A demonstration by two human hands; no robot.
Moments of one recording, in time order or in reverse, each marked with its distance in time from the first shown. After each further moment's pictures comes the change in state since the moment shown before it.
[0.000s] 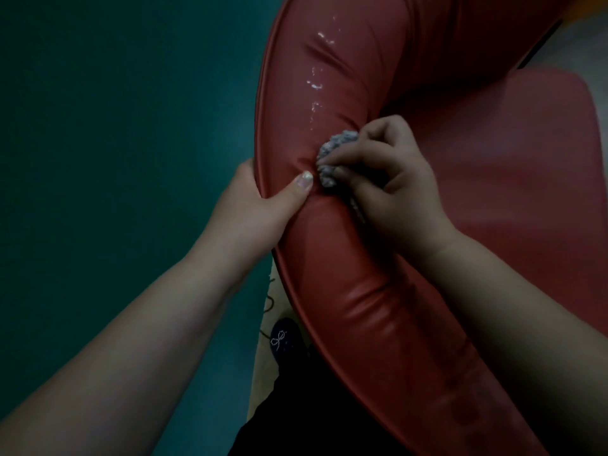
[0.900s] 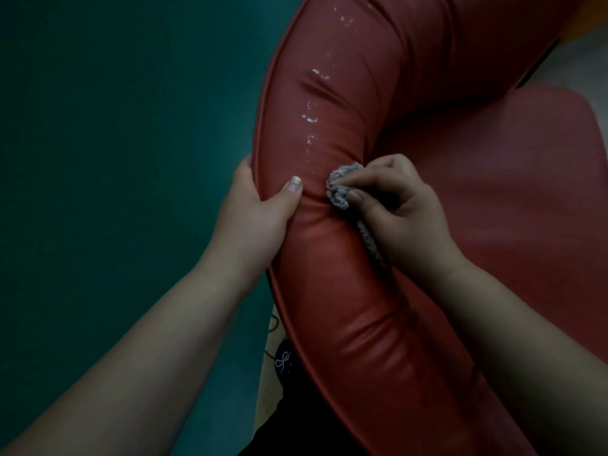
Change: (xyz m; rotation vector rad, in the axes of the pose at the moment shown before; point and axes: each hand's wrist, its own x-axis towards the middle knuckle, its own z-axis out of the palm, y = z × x) left_hand 0.018 0.014 0.007 -0.041 0.125 0.080; right_hand 0.001 -0.004 -0.006 0.188 -0.015 0.196
